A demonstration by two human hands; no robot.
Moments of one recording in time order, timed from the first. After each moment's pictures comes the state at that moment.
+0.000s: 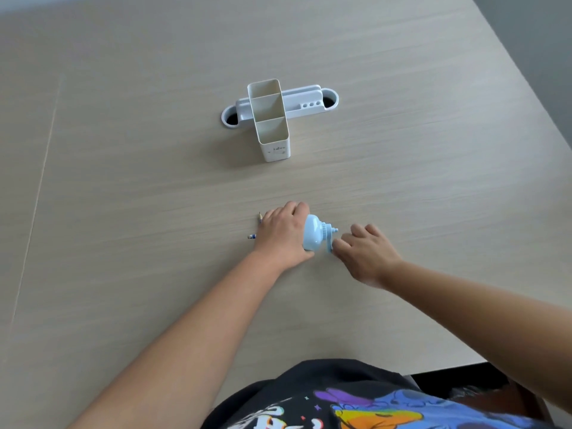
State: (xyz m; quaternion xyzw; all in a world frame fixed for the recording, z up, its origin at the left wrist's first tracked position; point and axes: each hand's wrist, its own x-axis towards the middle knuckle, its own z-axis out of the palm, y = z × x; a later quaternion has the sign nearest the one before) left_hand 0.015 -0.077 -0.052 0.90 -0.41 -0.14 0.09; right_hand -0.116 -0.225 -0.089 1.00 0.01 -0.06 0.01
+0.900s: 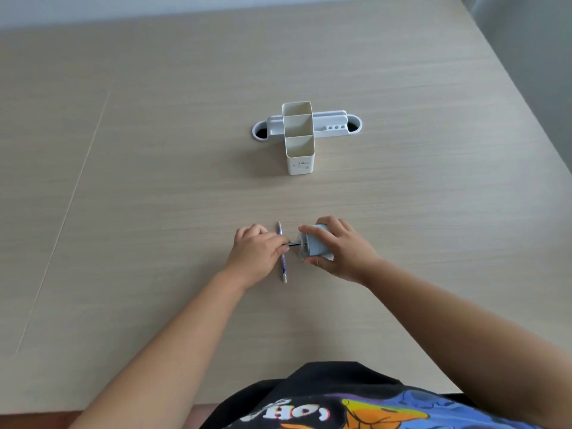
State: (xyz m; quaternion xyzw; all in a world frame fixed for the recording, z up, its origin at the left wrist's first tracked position) left_hand 0.034 0.011 -0.063 0.90 -0.40 -0.06 0.15; right_hand -0.066 -0.191 -0.066 0.97 0.02 0.00 -0.23
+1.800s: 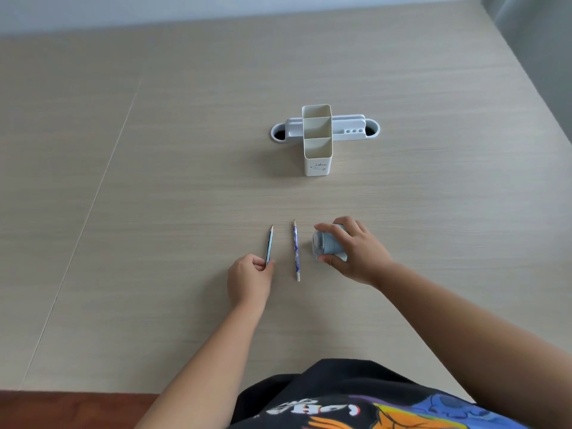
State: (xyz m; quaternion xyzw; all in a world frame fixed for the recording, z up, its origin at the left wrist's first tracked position) left_hand -0.010 0.038 -0.080 0.93 0.09 -0.10 0.34; right_hand -0.067 -0.185 -0.063 0.97 -0.01 -0.01 -0.24
